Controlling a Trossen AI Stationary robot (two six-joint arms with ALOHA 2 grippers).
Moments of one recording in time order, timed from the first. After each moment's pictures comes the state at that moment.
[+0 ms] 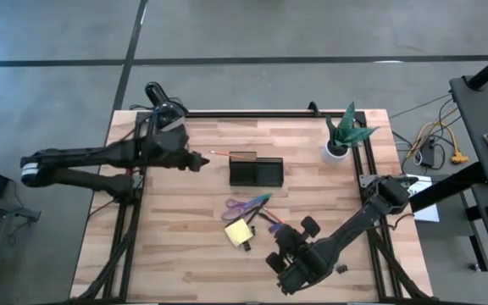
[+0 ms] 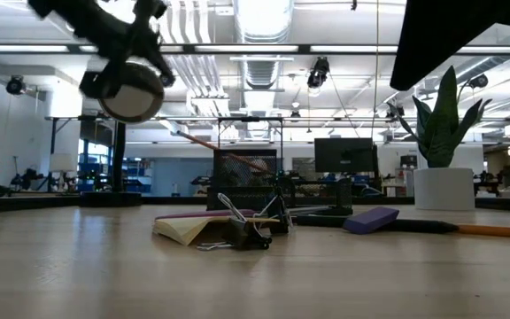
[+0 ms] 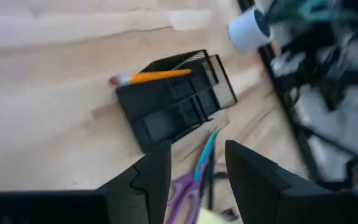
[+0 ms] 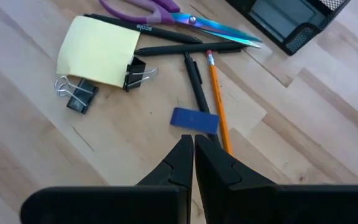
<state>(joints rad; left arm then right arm) 0.20 0.91 0.73 -0.41 -0.08 -1.03 0.68 2.03 1.68 -1.24 0.62 1.51</state>
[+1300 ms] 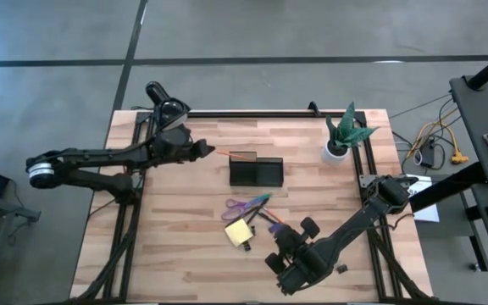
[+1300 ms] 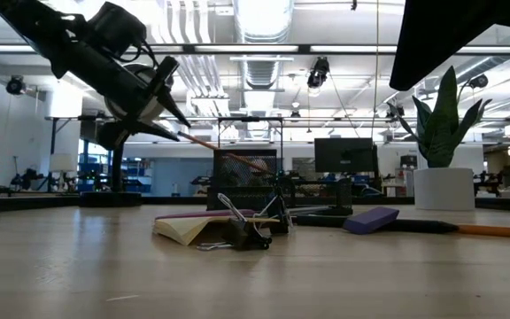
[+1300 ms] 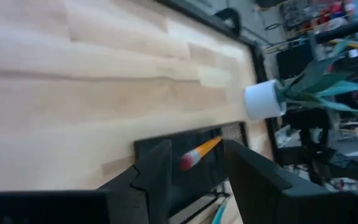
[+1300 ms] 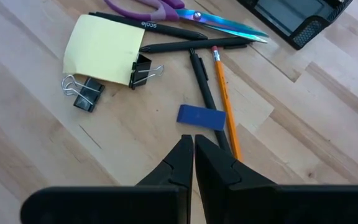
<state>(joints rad) 0.38 1.05 0.51 0.07 -0.09 -1.14 0.68 2.03 1.68 -1.22 0.60 1.52</state>
